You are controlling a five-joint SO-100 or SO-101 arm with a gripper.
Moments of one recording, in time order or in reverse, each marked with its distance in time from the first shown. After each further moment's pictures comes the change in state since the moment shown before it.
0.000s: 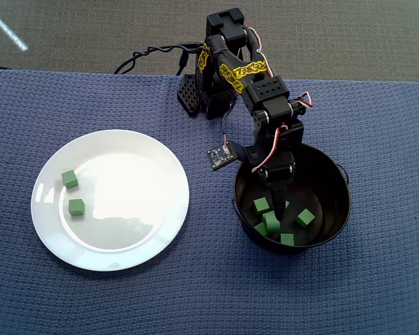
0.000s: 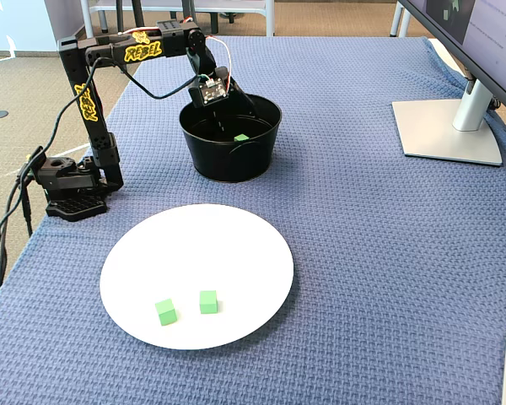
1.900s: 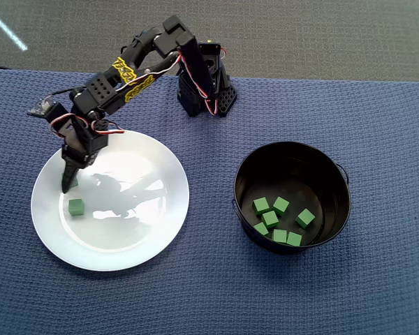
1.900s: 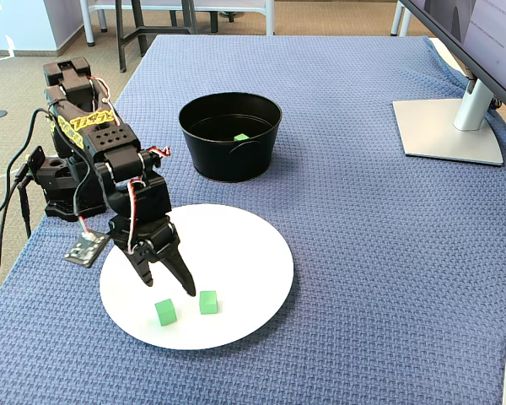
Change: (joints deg) arm 76.3 -22.6 -6.0 -10.4 -33.7
